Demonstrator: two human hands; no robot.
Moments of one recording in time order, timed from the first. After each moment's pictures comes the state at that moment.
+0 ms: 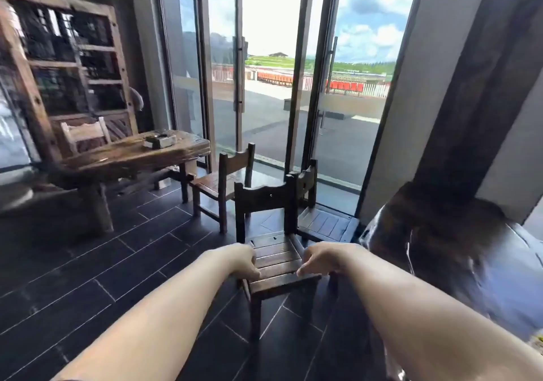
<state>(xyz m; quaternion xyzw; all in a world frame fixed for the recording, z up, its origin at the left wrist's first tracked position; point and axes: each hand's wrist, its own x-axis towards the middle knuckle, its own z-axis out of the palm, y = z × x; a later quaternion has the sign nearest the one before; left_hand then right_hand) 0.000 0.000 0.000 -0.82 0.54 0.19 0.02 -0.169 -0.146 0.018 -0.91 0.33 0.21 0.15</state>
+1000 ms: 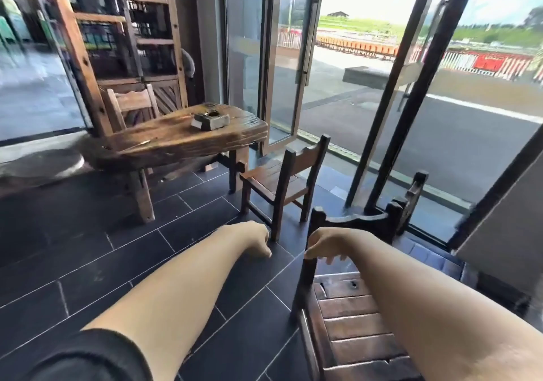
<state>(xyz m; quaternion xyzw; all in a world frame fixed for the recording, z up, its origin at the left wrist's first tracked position) 0.497 -0.194 -0.033 -0.86 0.44 0.26 0.03 0.367 -0.357 -0.036 -0.90 0.28 0.26 0.24</state>
